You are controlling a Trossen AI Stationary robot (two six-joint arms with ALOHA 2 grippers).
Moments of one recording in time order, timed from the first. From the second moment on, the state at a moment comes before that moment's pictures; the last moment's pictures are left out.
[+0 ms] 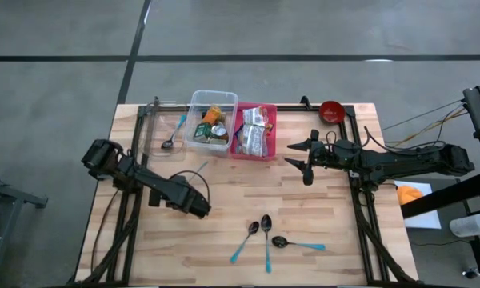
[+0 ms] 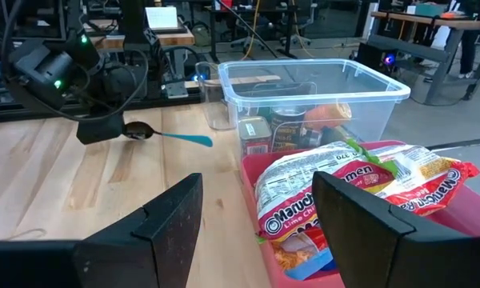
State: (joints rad) left arm -0.36 1.72 0.93 -1.12 -0.04 -1.91; right arm -0.12 0.84 0.29 0.39 0.13 0.05
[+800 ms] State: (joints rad) left arm -0.37 1.72 0.93 -1.12 -0.03 -1.91; right arm -0.12 0.84 0.29 0.39 0.13 0.05
